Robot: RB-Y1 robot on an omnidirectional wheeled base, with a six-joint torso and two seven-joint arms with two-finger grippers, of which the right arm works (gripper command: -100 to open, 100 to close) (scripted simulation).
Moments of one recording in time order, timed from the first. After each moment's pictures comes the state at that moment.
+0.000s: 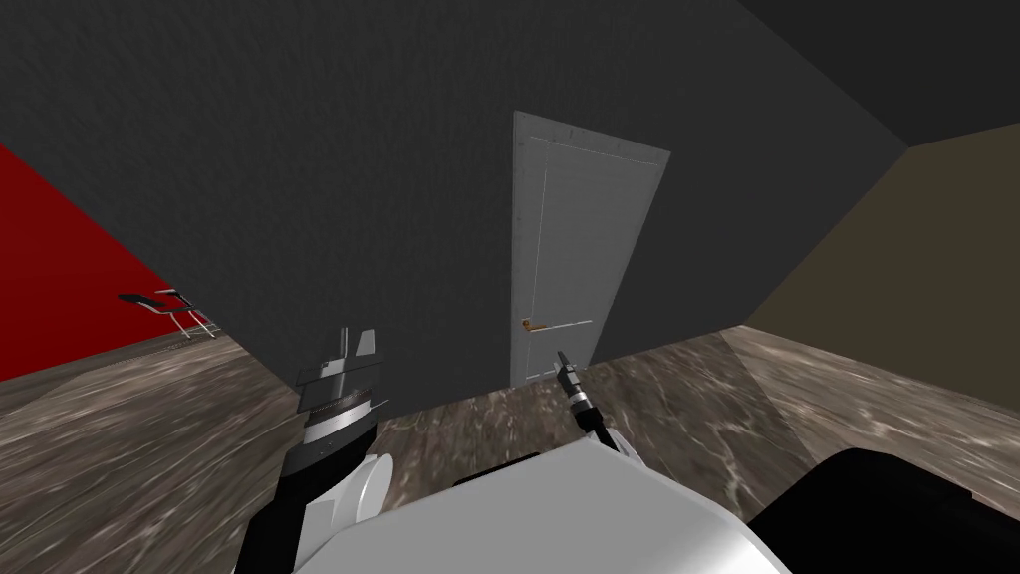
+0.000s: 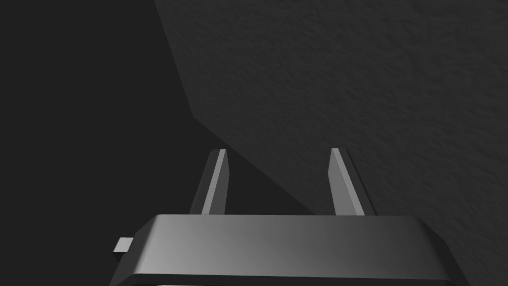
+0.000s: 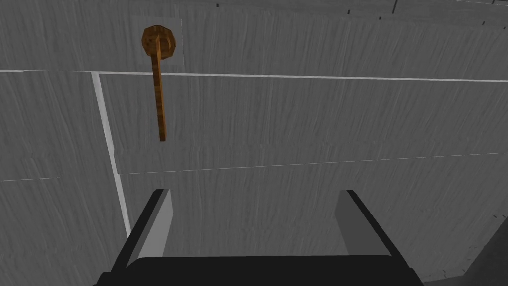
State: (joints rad) arm 0.23 -0.22 -0.01 -1.19 -0.01 -0.77 -0.20
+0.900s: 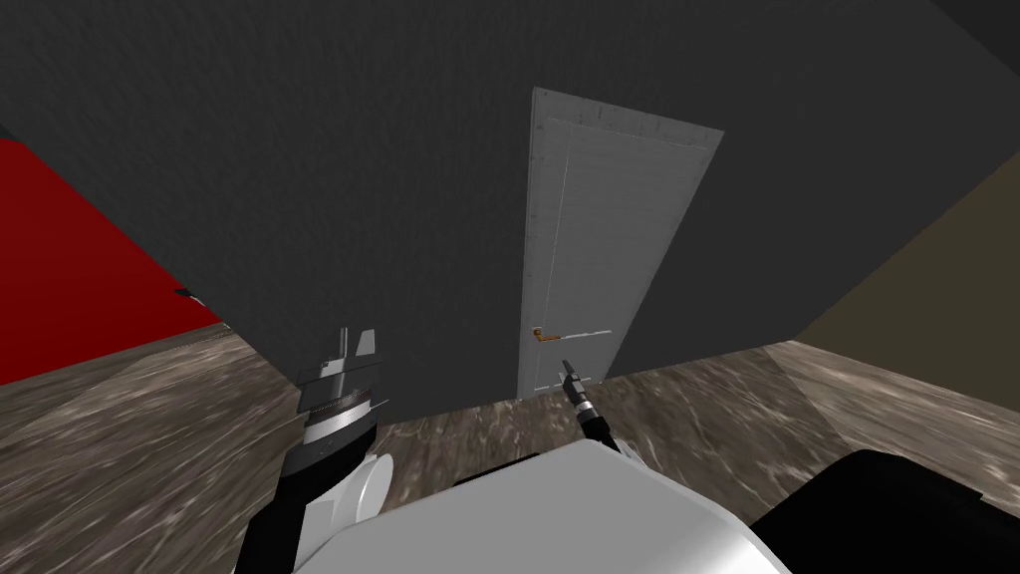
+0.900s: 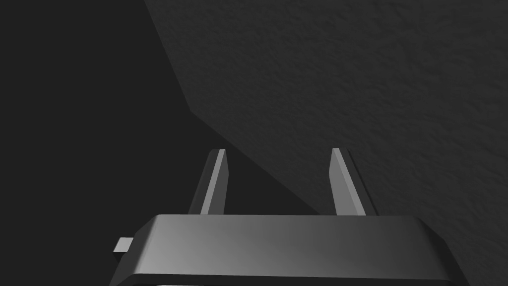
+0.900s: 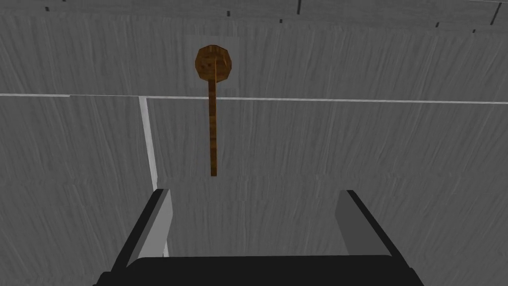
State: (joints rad) arm 0.19 -0.25 -0.01 -0.99 -0.03 -0.82 -0.23
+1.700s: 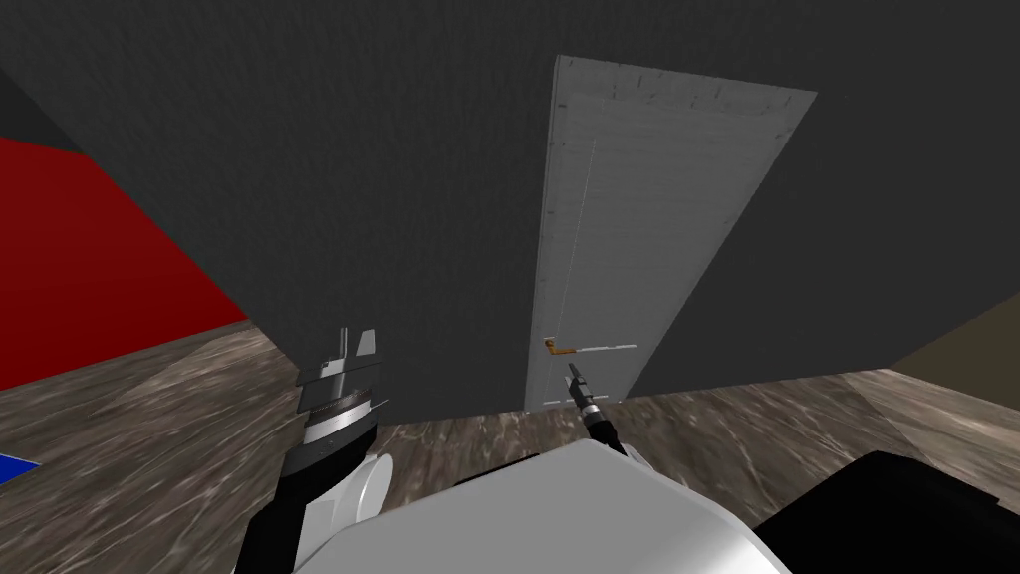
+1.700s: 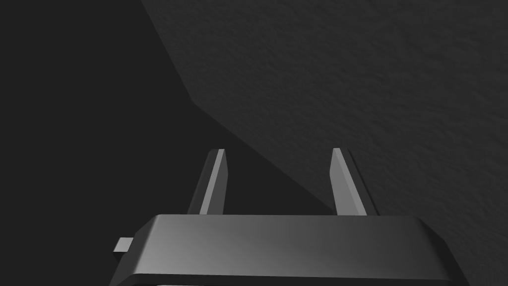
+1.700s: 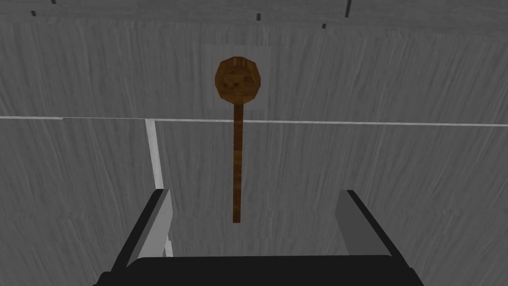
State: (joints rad) arm 0.15 -0.28 -0.05 -0.84 -0.05 -0.86 -0.25
